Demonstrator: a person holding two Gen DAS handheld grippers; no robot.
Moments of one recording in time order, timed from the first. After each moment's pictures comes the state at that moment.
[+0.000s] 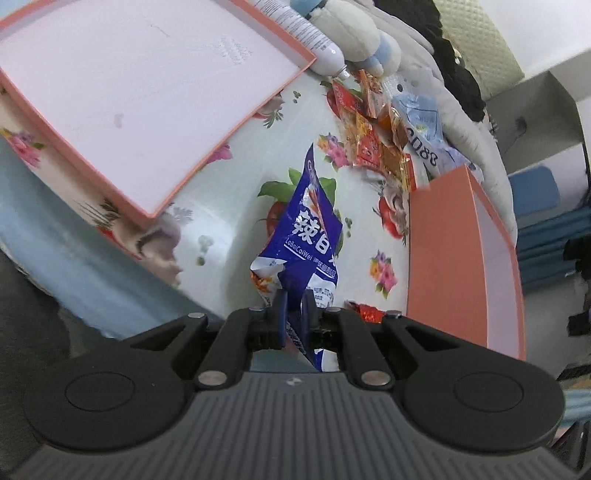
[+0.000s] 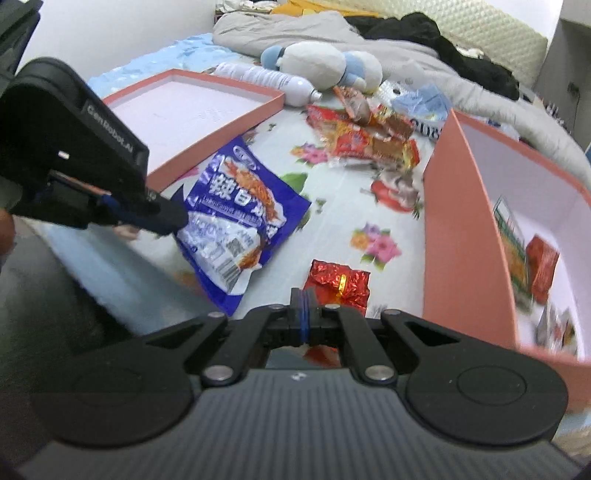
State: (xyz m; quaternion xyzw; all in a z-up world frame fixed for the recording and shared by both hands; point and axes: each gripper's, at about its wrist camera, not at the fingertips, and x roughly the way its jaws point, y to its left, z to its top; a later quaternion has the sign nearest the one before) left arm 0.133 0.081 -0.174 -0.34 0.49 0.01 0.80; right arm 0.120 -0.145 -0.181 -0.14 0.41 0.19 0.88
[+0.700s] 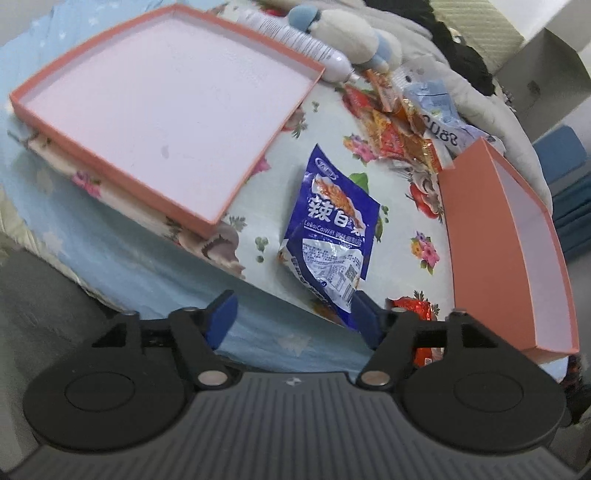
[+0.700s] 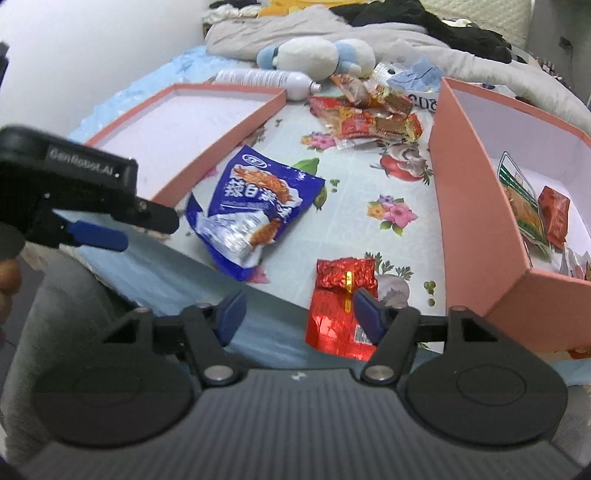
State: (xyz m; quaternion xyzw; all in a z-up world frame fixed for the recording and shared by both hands) left arm 0.103 0.079 -0.155 -0.24 0.49 0.04 0.84; right arm 0.105 -0.161 -0.176 -0.05 0.42 0.20 0.88
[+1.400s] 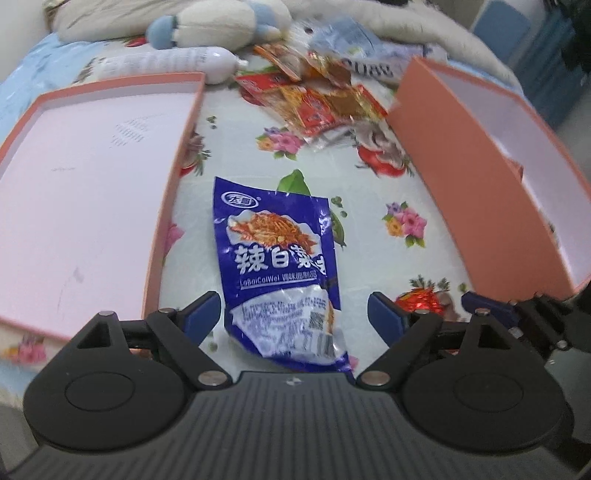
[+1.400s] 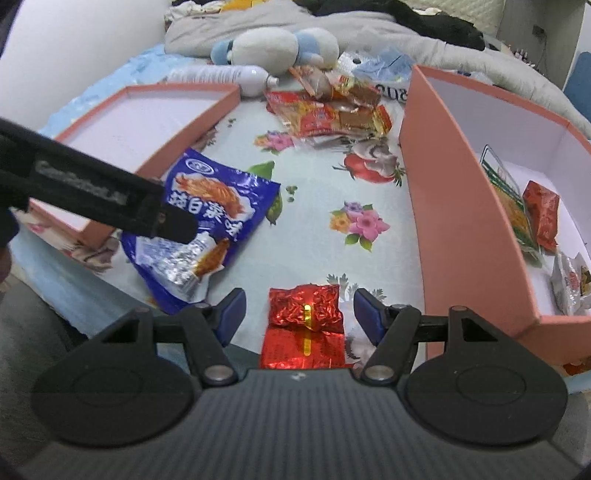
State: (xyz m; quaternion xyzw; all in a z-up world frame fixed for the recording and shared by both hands) left arm 0.196 0.023 -0.171 -0.04 0.53 -0.08 0.85; right arm 0.155 -0.159 -0.202 -0.07 0.44 0.14 0.88
